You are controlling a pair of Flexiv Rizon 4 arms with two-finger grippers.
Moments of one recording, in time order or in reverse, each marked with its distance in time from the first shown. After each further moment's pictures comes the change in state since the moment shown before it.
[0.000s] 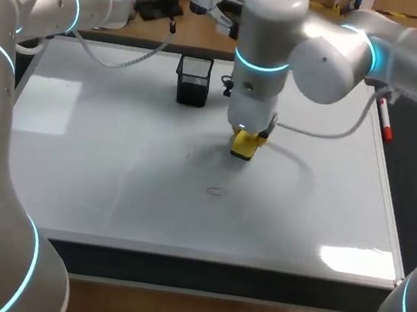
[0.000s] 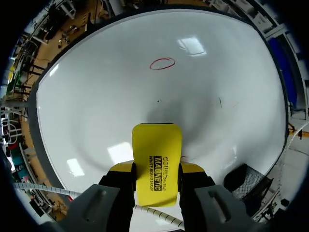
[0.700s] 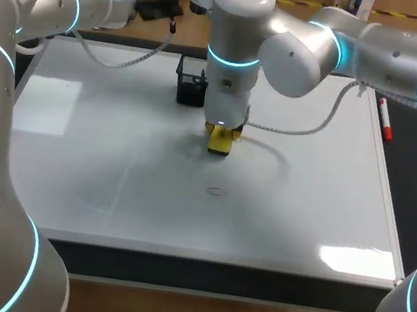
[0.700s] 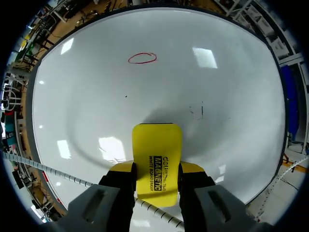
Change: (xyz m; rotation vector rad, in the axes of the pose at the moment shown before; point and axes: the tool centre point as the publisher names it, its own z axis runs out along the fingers) left arm 0.000 0.000 0.000 0.000 0.000 0.000; right arm -0.057 0.005 0.017 -0.024 -0.005 -0.214
